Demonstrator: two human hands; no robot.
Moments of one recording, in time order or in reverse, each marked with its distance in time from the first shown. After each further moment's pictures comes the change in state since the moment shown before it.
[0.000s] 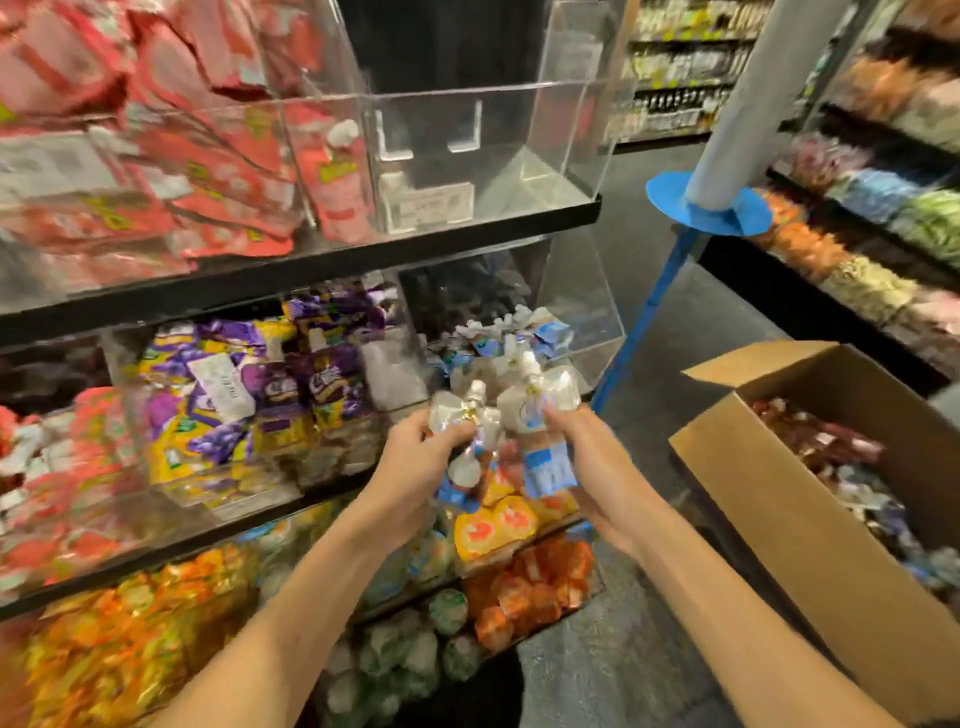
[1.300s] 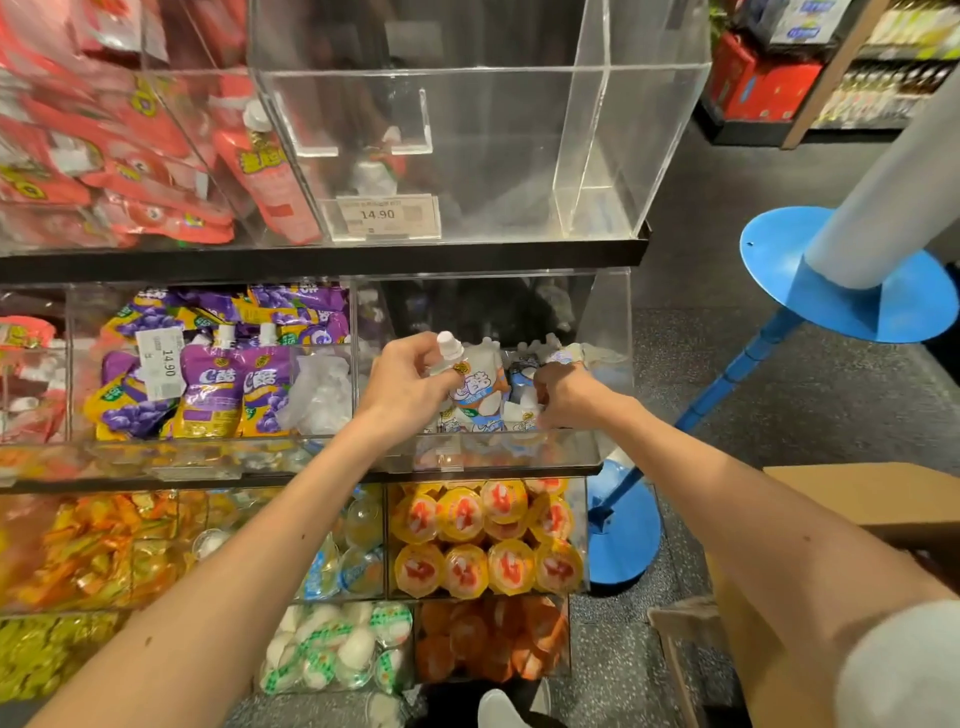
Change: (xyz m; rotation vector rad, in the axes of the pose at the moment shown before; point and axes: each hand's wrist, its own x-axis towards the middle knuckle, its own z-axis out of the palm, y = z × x) left_hand 0.138 0.048 0.077 0.475 0.435 0.244; right_hand 0.268 -0.062 -0.069 -1.462 -0.568 -0.365
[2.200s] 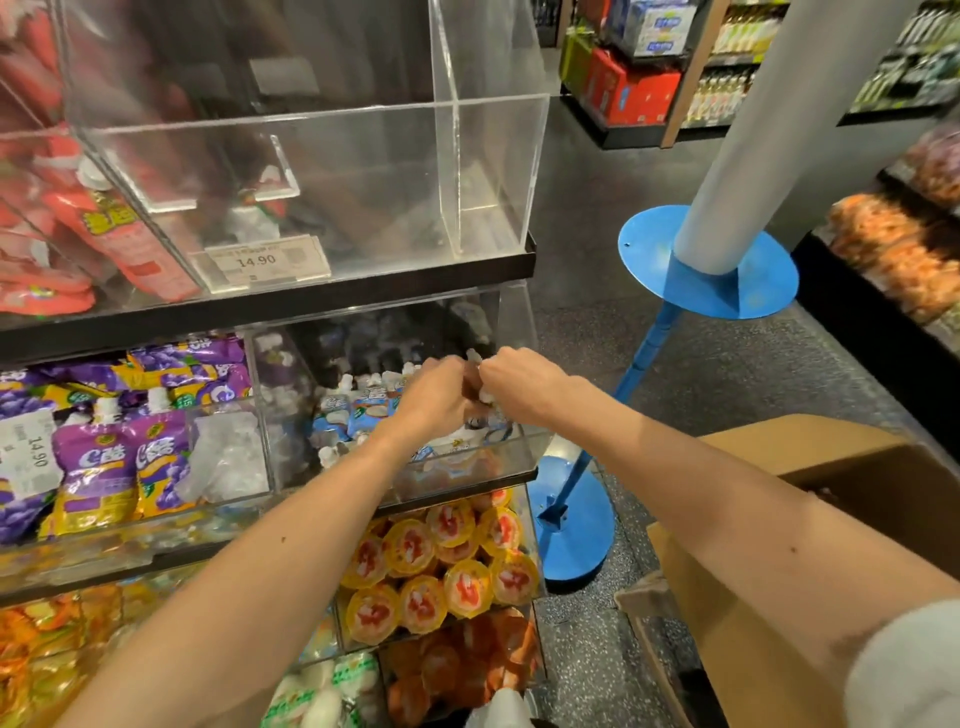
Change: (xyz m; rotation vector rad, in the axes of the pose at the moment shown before) left_hand 0.055 0.026 0.101 0.563 -0.354 0.222; right_hand -0.050 -0.006 -0.050 -0.386 0.182 -0.091
